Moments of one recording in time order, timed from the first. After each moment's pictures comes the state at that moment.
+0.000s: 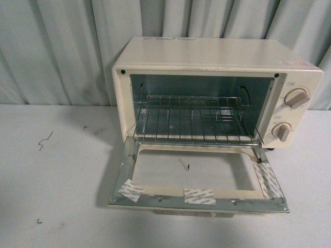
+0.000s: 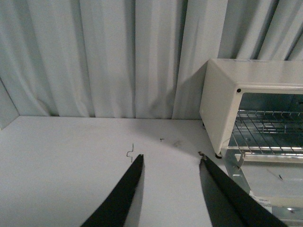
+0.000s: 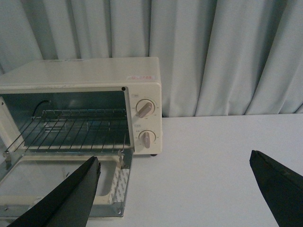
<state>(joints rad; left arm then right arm) 0.00 0.01 0.01 0.00 0.00 -0.02 0.00 0.00 0.01 0.00 0.00 0.00</state>
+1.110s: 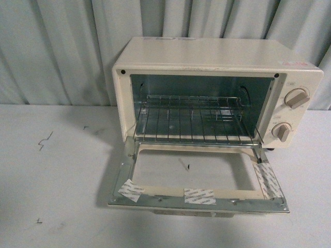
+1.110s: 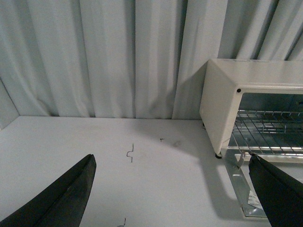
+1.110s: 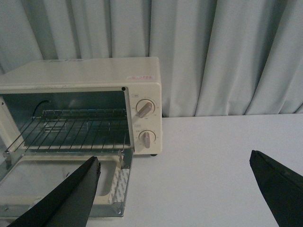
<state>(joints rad) 0.00 0.01 0.01 0.00 0.00 -0.02 0.00 0.00 0.01 0.00 0.00 0.00</state>
